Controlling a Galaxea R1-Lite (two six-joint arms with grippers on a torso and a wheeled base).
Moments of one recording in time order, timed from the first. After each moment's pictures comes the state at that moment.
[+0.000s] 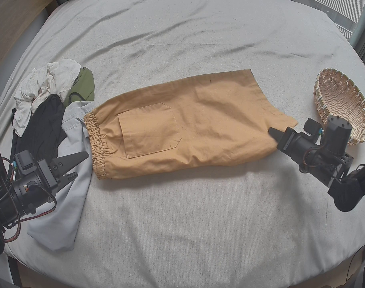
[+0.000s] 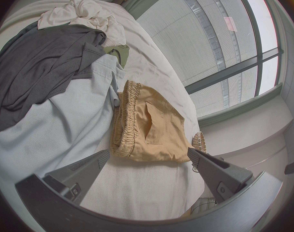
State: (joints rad) left arm -0.10 1.36 -0.32 -0.86 -0.44 -0.75; right arm 0.32 1.77 -0.61 -1.10 0.05 0.53
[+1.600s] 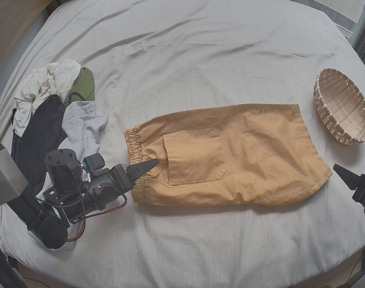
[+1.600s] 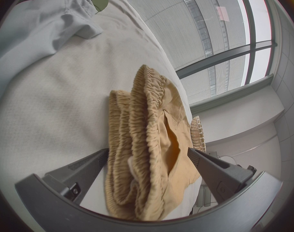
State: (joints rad) left arm -0.41 1.94 -0.49 -1.31 -0.31 -0.75; right arm 0.05 1.00 -0.23 -0.62 0.13 0.39
